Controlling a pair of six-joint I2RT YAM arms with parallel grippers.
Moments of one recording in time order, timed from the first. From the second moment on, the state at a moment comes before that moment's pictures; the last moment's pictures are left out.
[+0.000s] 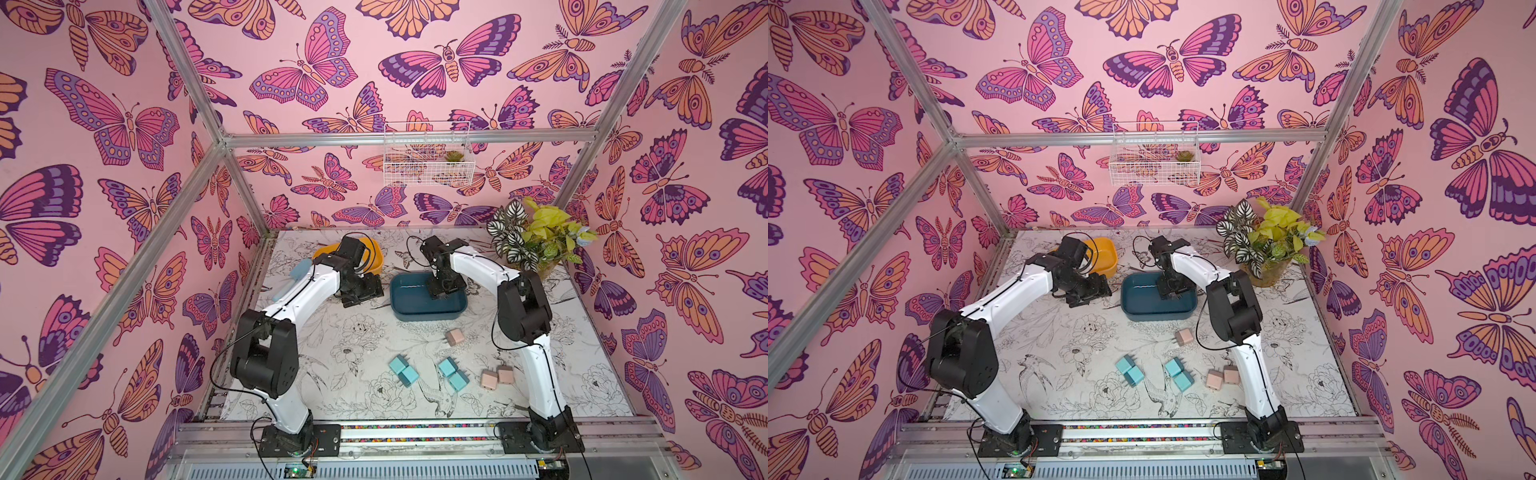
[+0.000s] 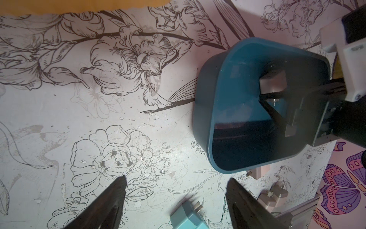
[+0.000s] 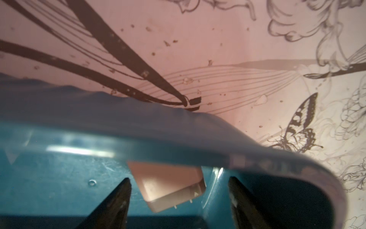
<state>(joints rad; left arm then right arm) -0.35 1.71 1.36 -0.85 0.26 -0.54 0.51 2.28 1.91 -1.11 0.18 0.24</state>
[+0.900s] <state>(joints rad) -0.36 1.72 1.40 -0.85 0.27 -0.54 0.55 1.53 1.14 -0.98 0.02 0.33</state>
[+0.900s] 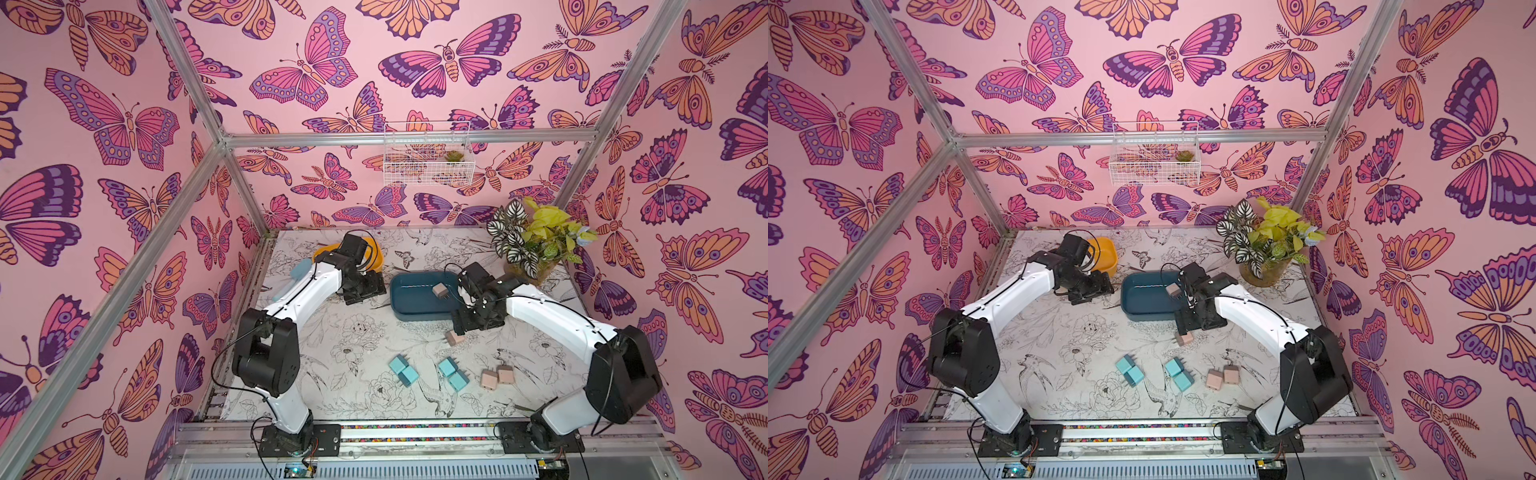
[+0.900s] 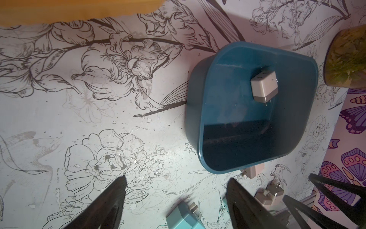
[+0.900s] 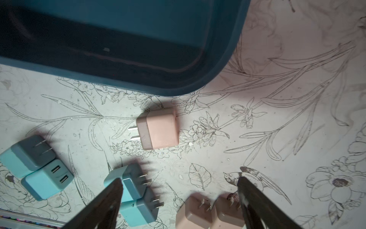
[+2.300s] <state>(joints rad) -0.50 1.94 1.47 -0.83 0.37 -0.66 0.58 1.72 1.09 -0.76 -0.05 0.37</state>
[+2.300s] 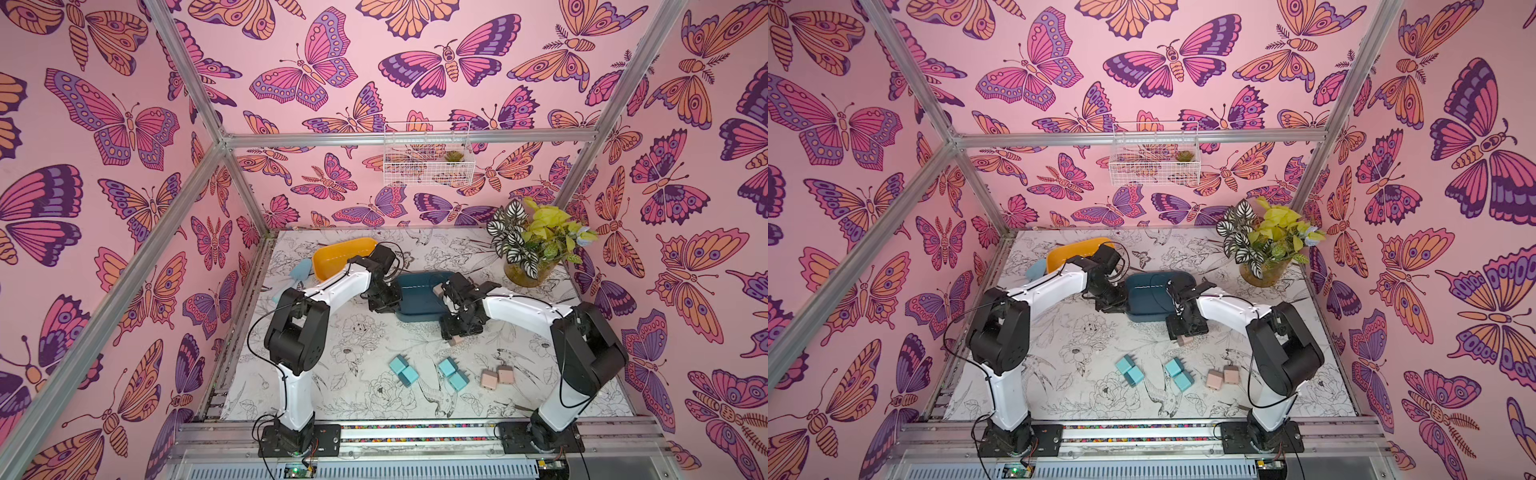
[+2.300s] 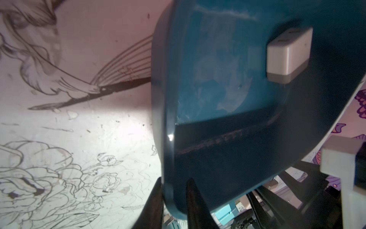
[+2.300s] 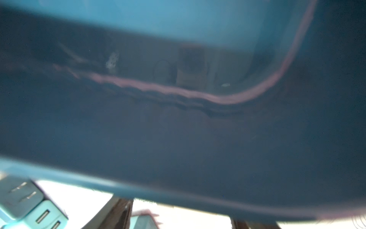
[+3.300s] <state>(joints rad) -0.50 1.97 1.58 -0.90 0.35 -0.56 0.59 1.69 1.00 -0.72 -0.01 0.39</state>
